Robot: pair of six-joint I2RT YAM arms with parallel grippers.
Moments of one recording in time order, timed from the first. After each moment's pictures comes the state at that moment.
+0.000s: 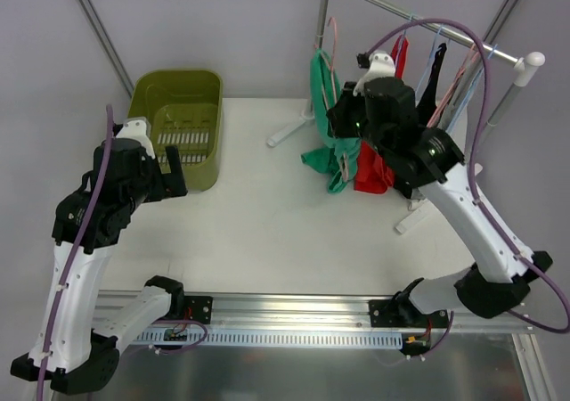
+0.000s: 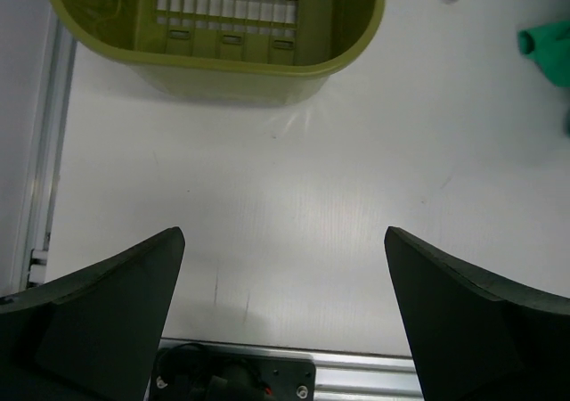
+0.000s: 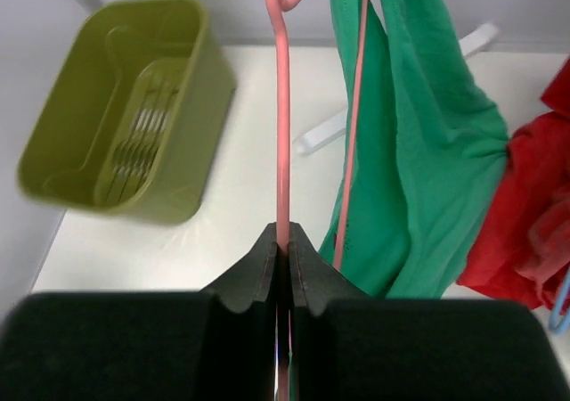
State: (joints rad) left arm -0.26 0.87 1.38 -1.17 -0.26 -0.28; right arm 0.73 1.45 1.87 -0.76 0.36 0.41
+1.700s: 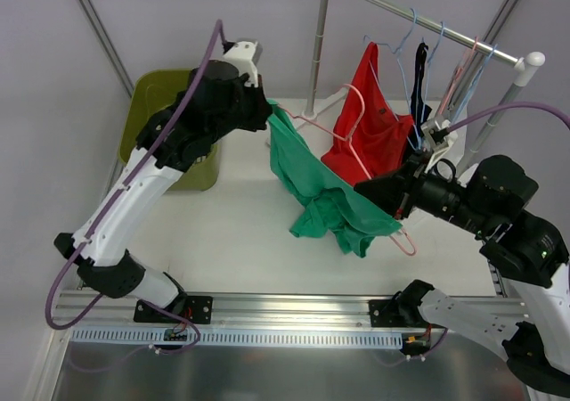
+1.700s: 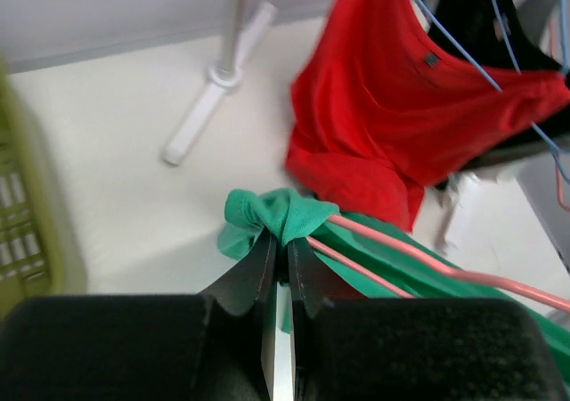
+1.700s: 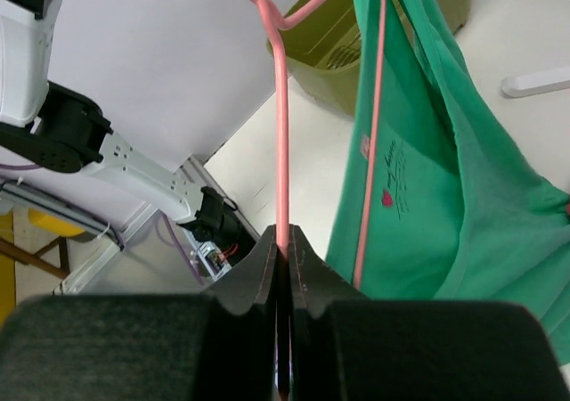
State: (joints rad) left arm -0.73 1.51 1.98 -0.84 -0.16 -0.31; right arm 0.76 0.81 1.48 -0.80 -0.21 0.45
